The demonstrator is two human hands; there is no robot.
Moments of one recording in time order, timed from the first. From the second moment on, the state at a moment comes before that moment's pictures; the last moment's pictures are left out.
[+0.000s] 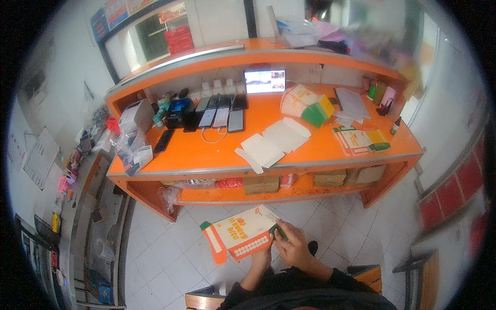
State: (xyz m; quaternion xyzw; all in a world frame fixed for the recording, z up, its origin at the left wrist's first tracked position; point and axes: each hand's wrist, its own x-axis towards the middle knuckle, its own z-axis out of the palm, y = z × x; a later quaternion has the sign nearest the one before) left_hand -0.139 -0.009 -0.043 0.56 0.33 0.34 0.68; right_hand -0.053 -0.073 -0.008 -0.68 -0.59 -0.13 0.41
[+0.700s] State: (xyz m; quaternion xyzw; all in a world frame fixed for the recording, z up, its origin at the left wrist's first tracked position) left_hand -0.155 0.021 -0.065 0.60 0.21 0.28 0.72; right_hand -0.012 -0.086 -0.047 -0.51 -0.43 0.44 0.60
